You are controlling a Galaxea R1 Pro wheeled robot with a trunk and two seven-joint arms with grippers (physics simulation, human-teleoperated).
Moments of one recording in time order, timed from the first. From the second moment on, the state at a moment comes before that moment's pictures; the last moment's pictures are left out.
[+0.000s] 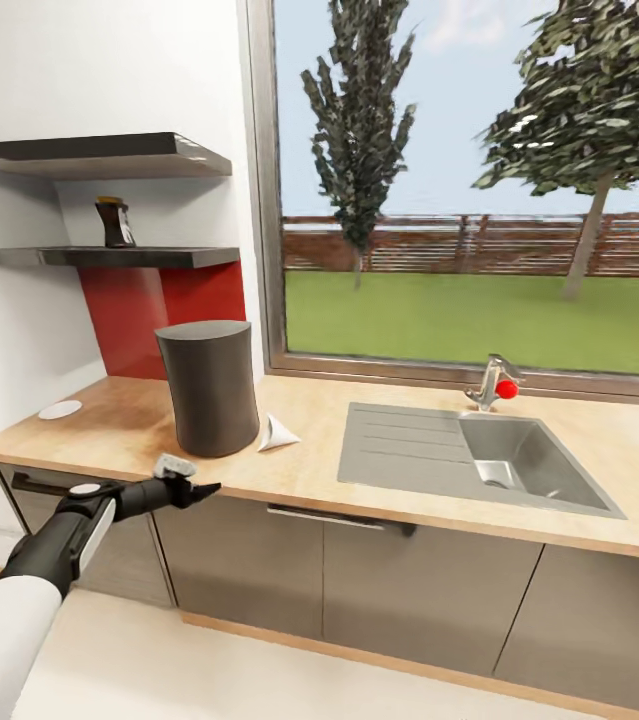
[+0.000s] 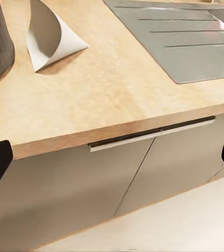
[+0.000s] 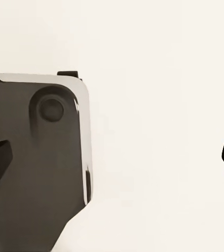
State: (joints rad) left arm -0.76 0.25 0.05 -0.72 -0.04 0.30 -0.83; right arm 0.00 -0.11 -0.03 -0.13 0.01 -0.10 0.00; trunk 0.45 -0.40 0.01
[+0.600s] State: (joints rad) left arm -0.75 0.25 0.06 -0.72 -0.13 0.29 -0.86; right arm 0.00 -0.11 -0.03 -0.13 0.00 -0.10 0.00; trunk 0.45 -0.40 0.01
